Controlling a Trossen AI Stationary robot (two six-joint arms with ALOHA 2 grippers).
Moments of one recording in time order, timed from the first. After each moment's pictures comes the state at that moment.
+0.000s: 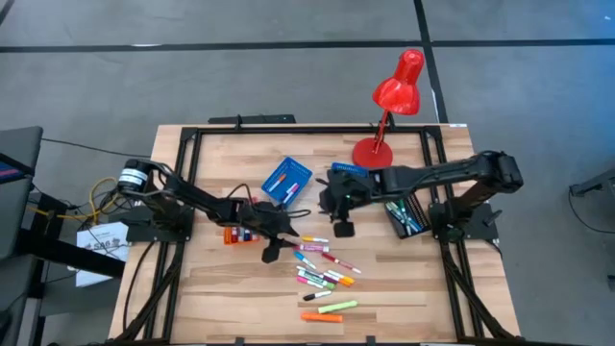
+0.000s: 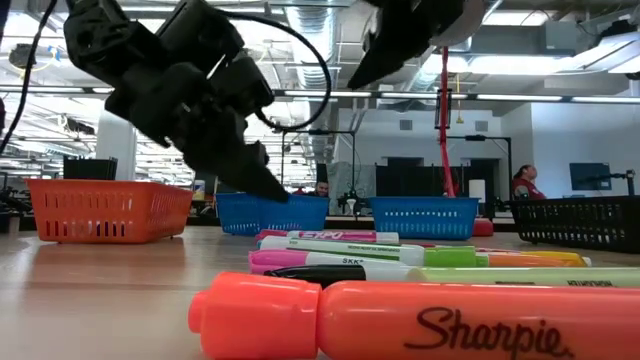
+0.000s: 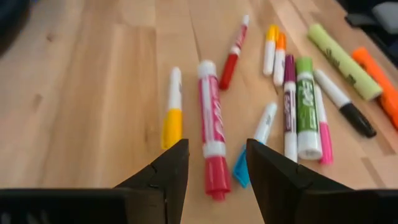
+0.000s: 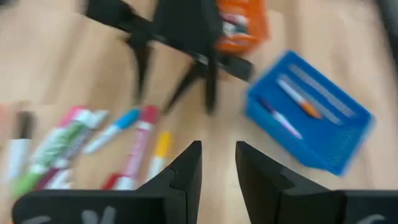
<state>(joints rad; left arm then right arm) -0.14 1.68 0.59 0.49 0.12 -0.07 0.05 1.56 1.24 -0.50 0.03 -0.19</state>
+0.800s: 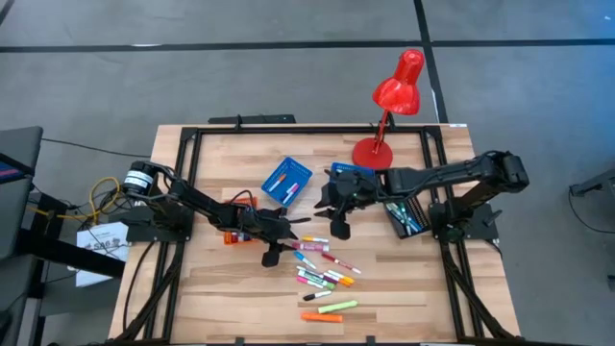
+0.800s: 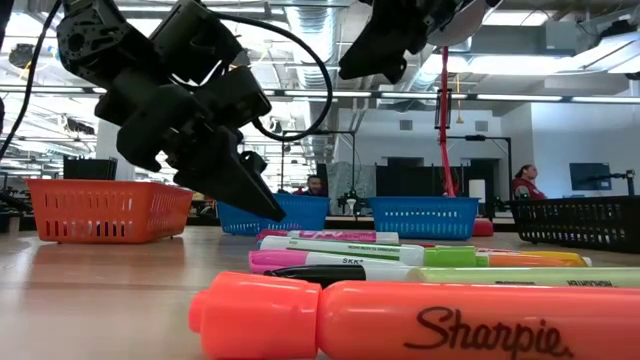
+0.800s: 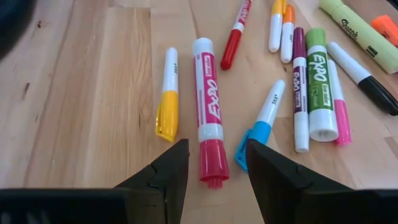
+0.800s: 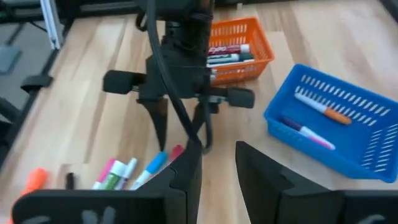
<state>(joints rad) -0.19 1.72 0.59 0.50 0.04 -0.03 0.05 1.52 1.14 -0.29 -0.04 0.05</state>
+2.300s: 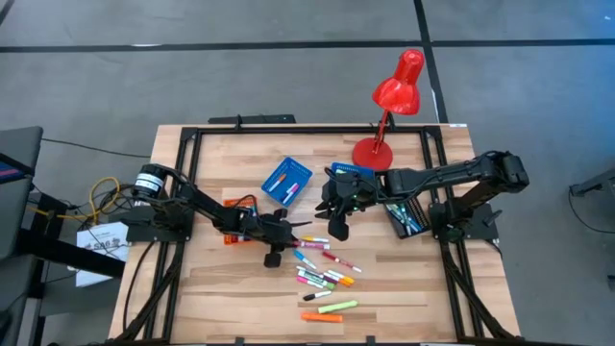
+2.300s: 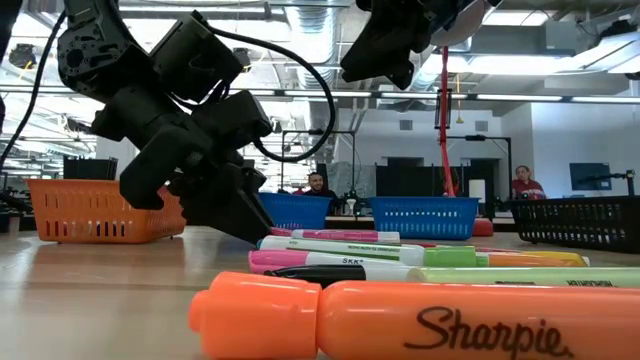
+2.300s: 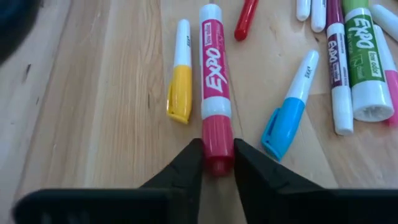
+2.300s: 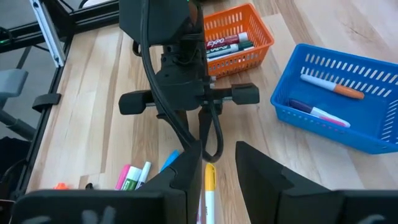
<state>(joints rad) -0.20 1.81 0.59 0.54 -0.03 0.01 0.06 1.52 1.14 -0.31 -0.04 0.20</state>
